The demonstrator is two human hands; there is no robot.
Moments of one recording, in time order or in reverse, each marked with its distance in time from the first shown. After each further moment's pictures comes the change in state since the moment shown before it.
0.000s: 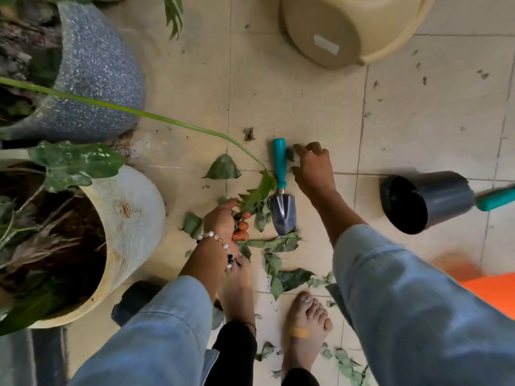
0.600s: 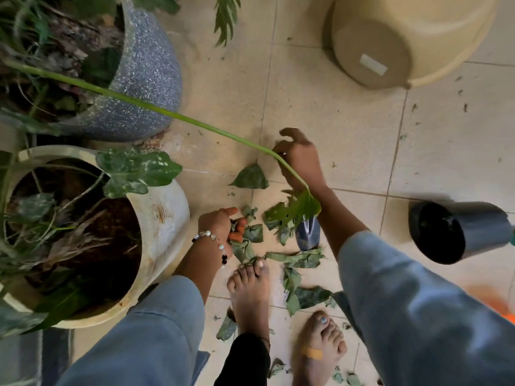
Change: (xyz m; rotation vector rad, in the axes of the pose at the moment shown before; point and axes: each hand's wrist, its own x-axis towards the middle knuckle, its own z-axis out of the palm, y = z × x) left_hand 0.024 0.041 -0.045 -0.012 0.110 -0.021; right_hand 0.035 -0.084 0.009 0.111 0.146 -0.401
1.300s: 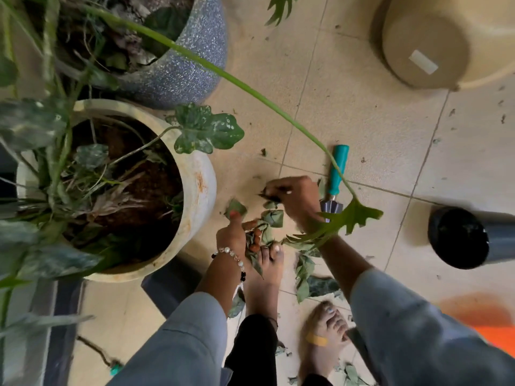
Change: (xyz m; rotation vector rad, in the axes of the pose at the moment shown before) left_hand 0.036 -0.065 -0.052 -0.087 0.098 -0.028; right_hand -0.069 -0.057 0.047 0.371 -0.232 0.242
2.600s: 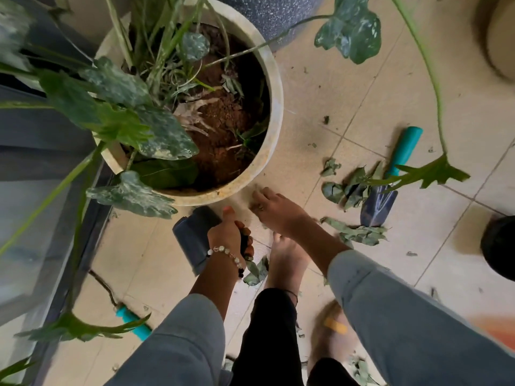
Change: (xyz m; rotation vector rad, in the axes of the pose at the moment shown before) left_hand -0.004 -0.041 -0.101 -0.273 0.089 -0.013; right_hand -0.054 0.005 0.128 -1.004 -0.641 -0.855
